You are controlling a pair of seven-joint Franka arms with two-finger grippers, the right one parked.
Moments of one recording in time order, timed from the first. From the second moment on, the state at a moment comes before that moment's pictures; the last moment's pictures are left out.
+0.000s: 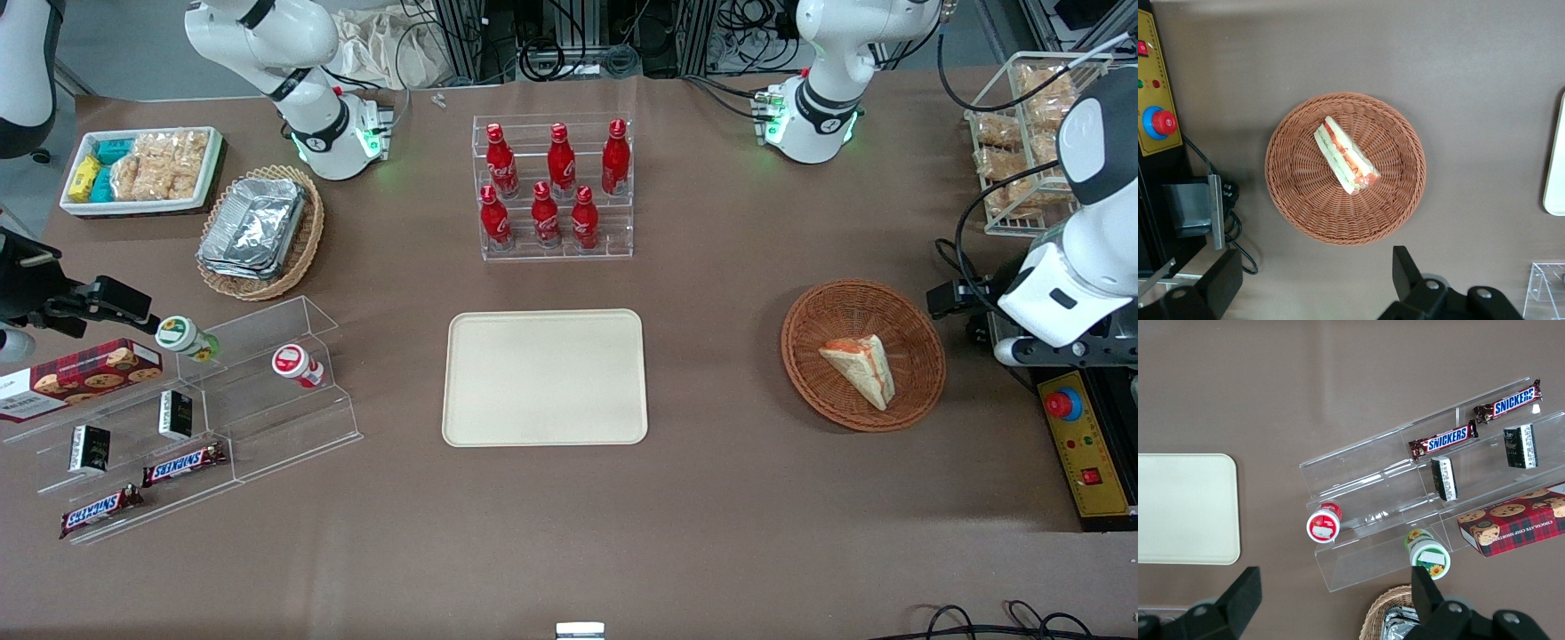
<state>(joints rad) 0.04 0.16 -0.10 -1.56 0.06 1.61 -0.03</state>
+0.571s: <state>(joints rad) 0.04 0.18 -0.10 -1.61 0.06 1.61 -0.17</state>
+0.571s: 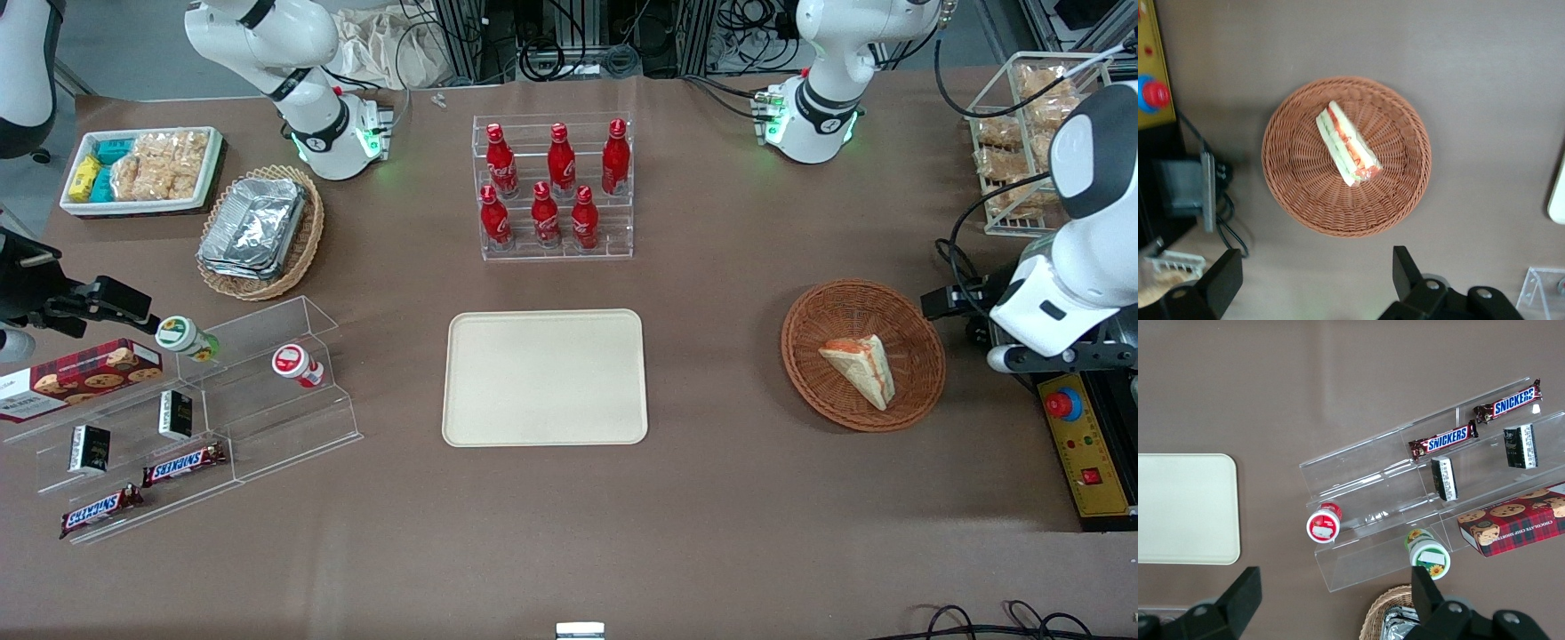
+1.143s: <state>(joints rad) 0.04 0.17 -0.10 -2.00 0.07 2.07 -0.53</state>
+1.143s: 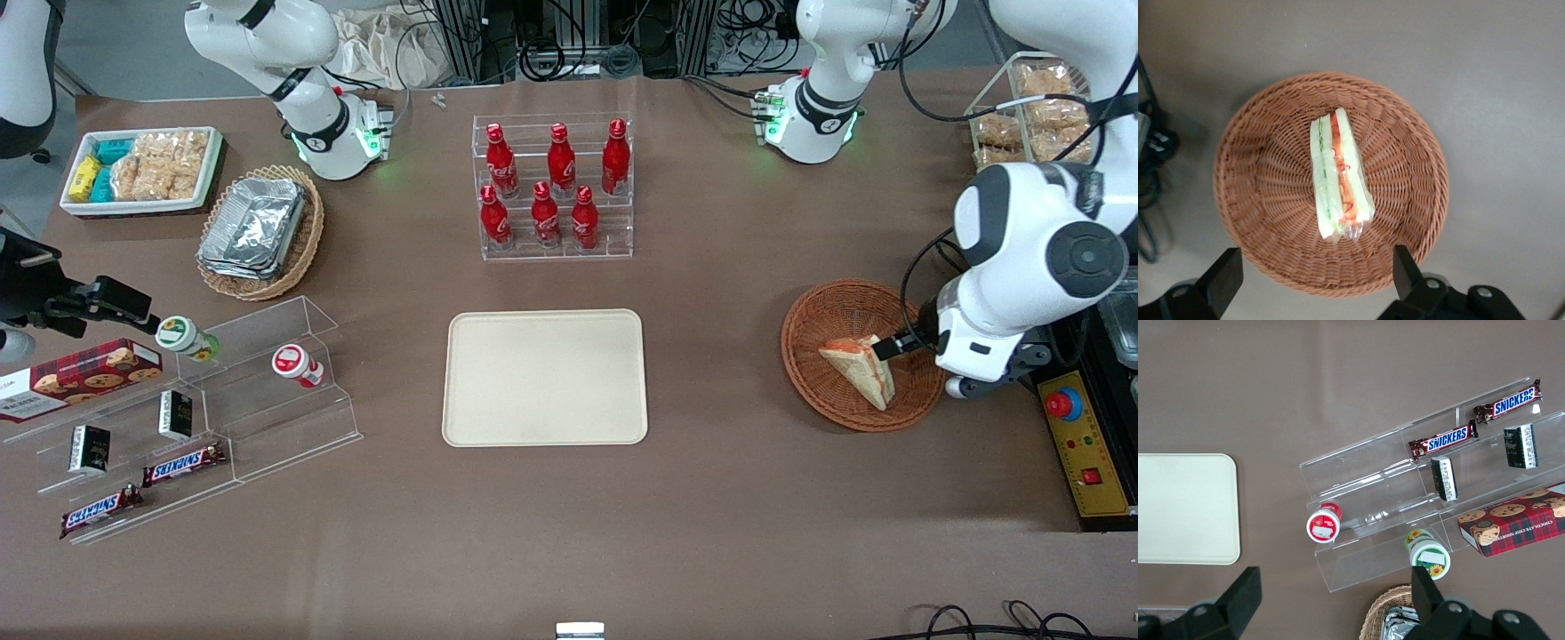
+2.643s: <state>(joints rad) 0.04 0.33 -0.10 -2.02 0.07 2.26 -0.84</state>
